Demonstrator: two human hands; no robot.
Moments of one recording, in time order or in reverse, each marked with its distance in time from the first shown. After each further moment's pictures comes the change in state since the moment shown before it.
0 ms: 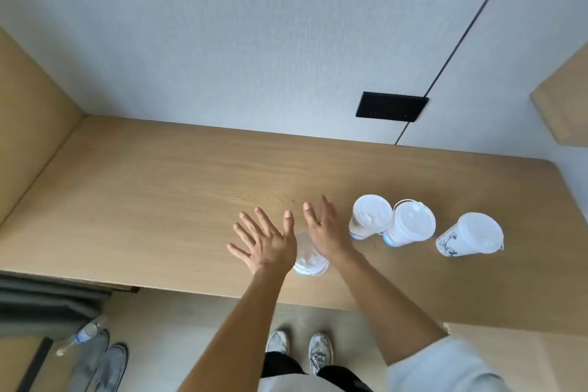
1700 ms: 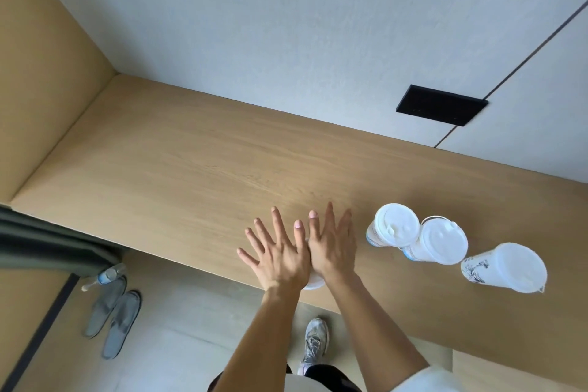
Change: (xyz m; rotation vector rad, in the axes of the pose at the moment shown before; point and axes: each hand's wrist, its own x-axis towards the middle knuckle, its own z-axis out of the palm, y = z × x) left_hand -0.007 -0.014 0.031 0.000 0.119 -0.119; right_hand 0.021 0.031 0.053 -0.292 -0.004 -0.003
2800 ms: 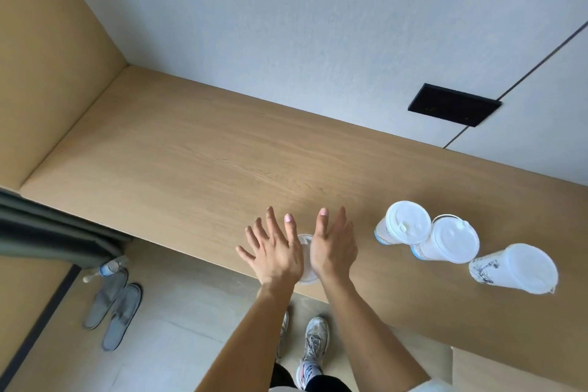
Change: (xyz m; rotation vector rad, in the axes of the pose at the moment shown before) left_hand 0.015 -0.031 -0.002 -0.145 0.090 0.000; right_hand -0.027 -0.033 0.009 0.339 0.224 0.210
